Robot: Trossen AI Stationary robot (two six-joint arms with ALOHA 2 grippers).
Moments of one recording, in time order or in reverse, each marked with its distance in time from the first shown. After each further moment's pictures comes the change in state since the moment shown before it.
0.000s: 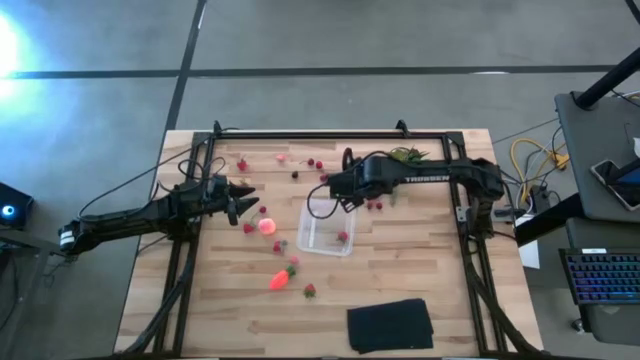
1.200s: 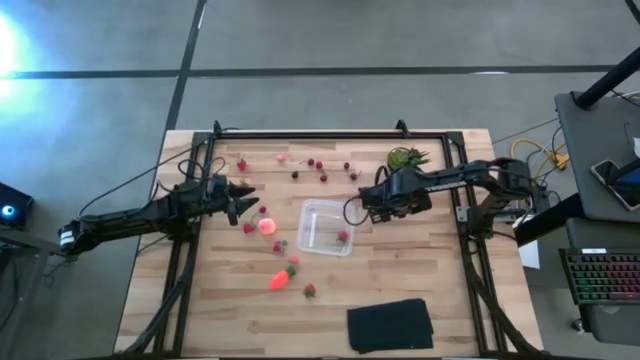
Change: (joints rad) left arm 0.000 -0.001 0.000 0.000 0.000 0.000; right arm -0.062 -0.218 -0.663 0.346 -0.245 0.259
